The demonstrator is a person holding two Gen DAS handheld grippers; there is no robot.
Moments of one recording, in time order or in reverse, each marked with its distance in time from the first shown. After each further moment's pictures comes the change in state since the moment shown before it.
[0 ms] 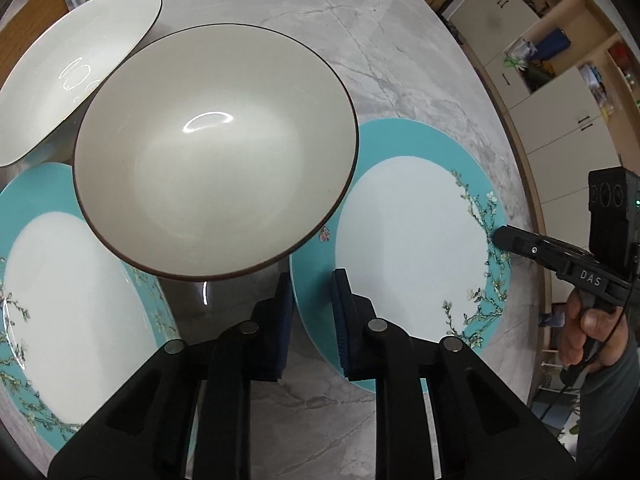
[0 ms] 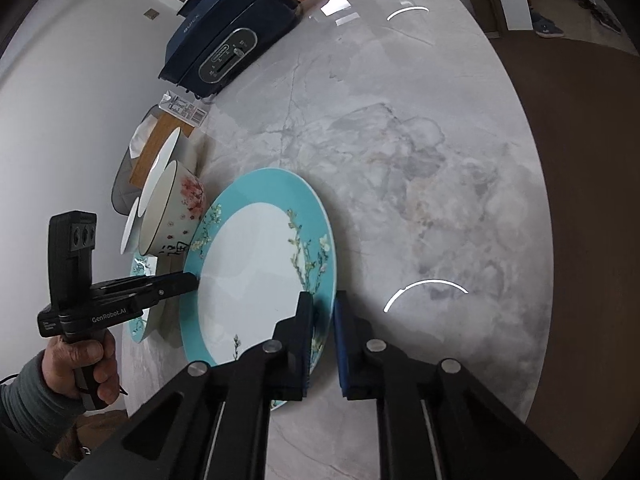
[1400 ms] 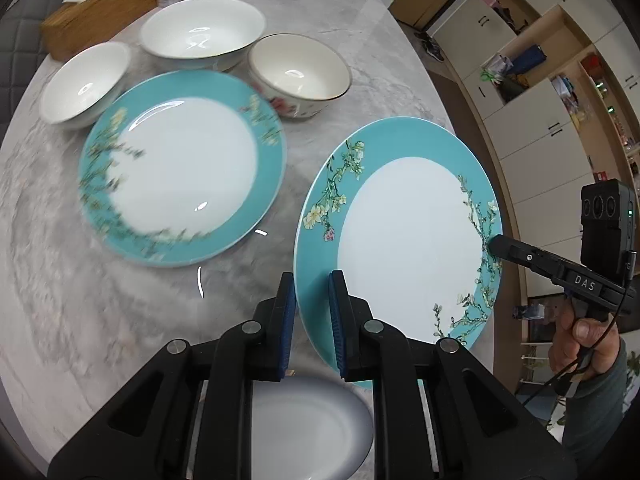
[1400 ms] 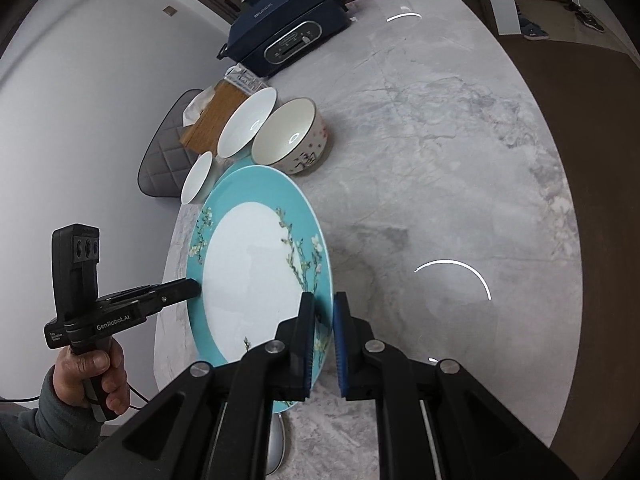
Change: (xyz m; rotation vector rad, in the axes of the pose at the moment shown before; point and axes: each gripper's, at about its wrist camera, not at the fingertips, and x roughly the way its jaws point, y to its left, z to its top) left arm -0.178 0.049 -0.168 -0.015 -0.058 -0.073; right arm -0.063 0.155 -0.123 0.027 -0.039 -0.022
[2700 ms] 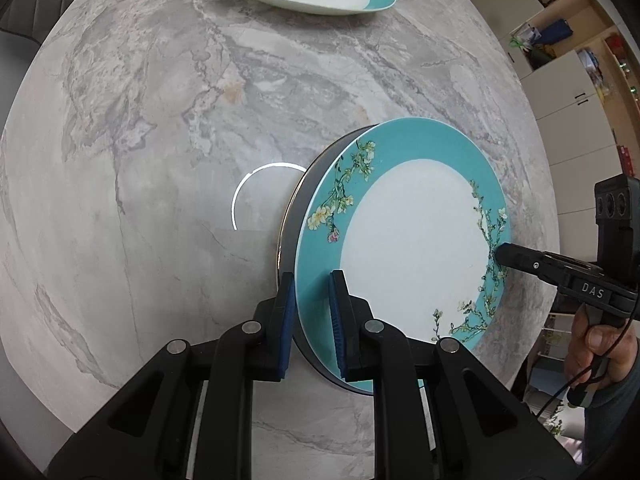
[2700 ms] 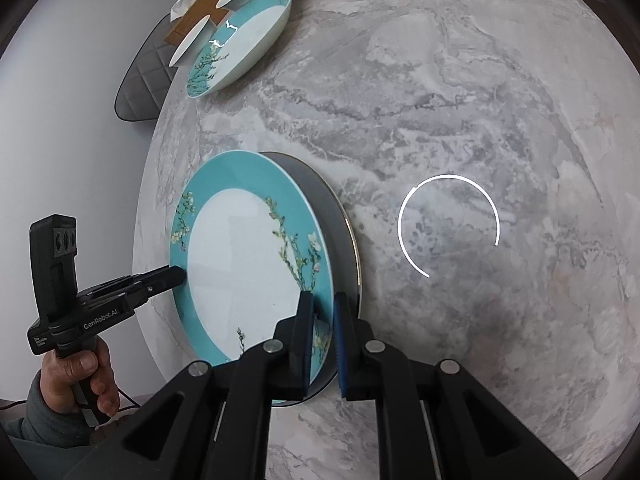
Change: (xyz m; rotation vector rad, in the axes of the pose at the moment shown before) left arm 0.003 0.107 -0.200 -0.030 0.132 0.085; right arm 0.100 0.063 -0.184 0.076 0.159 -0.077
